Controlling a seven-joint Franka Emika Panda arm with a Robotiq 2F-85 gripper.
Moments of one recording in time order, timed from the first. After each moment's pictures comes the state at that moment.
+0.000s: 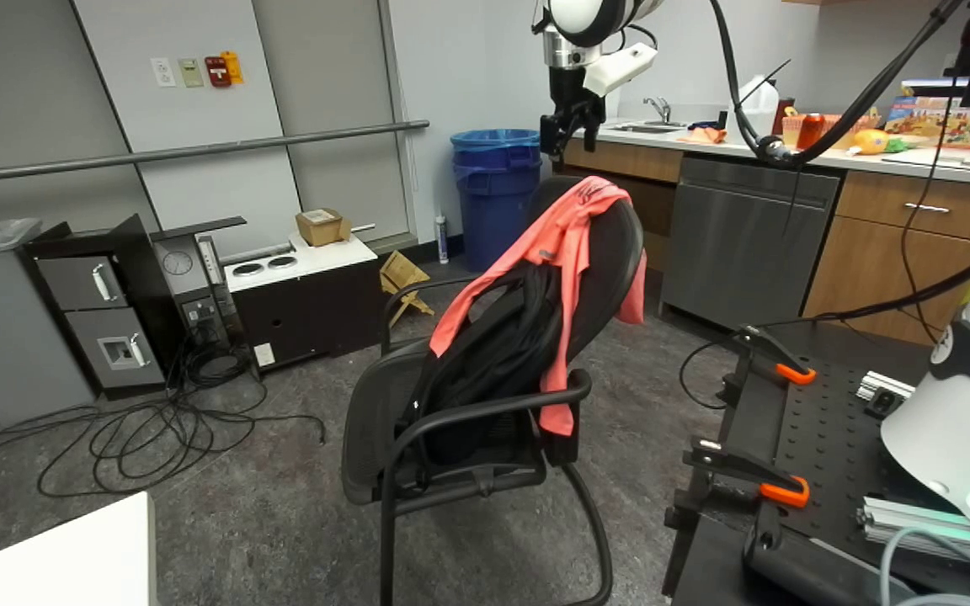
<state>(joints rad) -0.20 0.16 -0.19 -2.14 -0.33 2.46 0.03</state>
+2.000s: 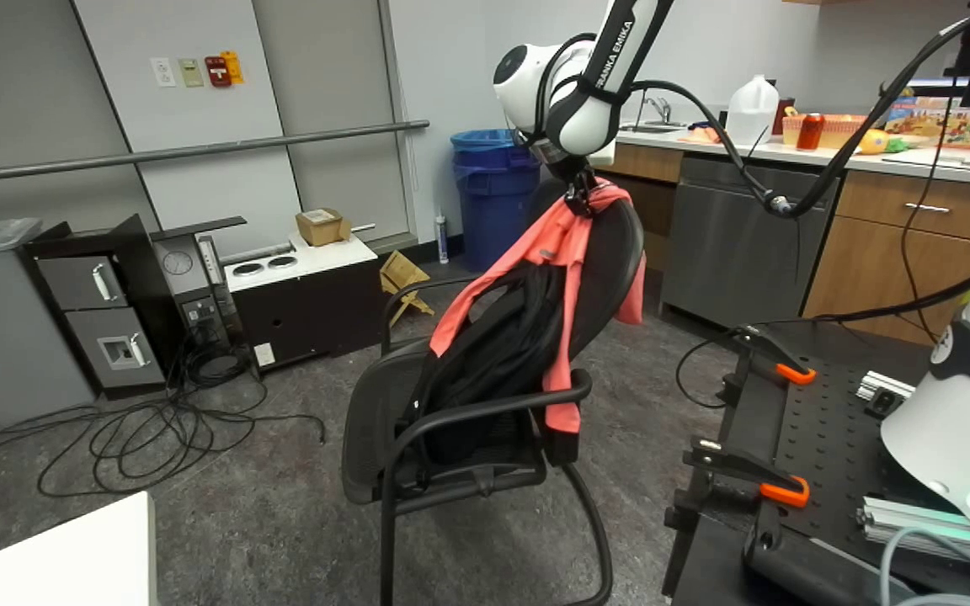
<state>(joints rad) -0.14 0.55 -0.27 -1.90 -0.90 2.35 0.07</state>
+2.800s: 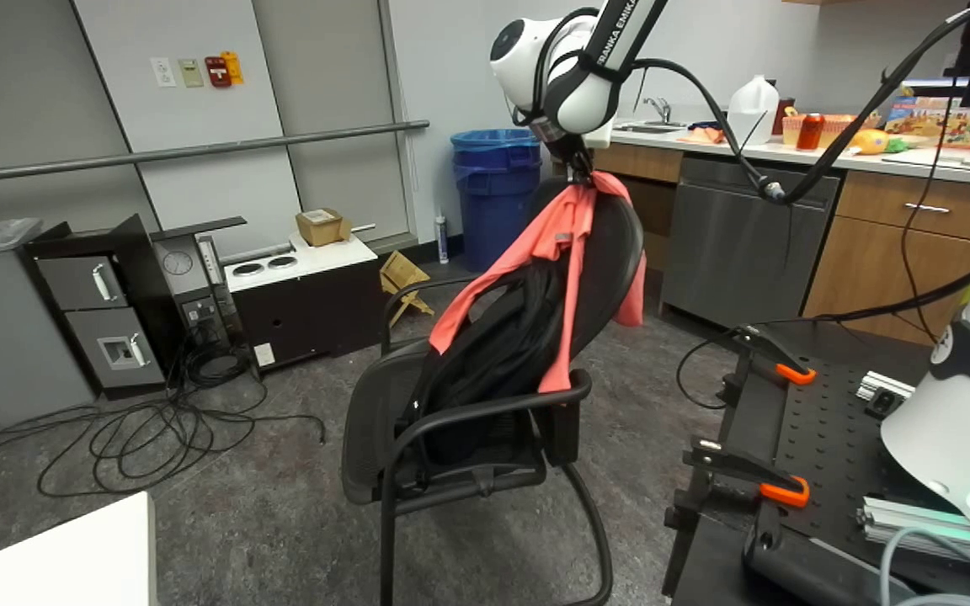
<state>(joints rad) -0.14 0.48 -0.27 -1.90 -0.93 2.30 0.17</state>
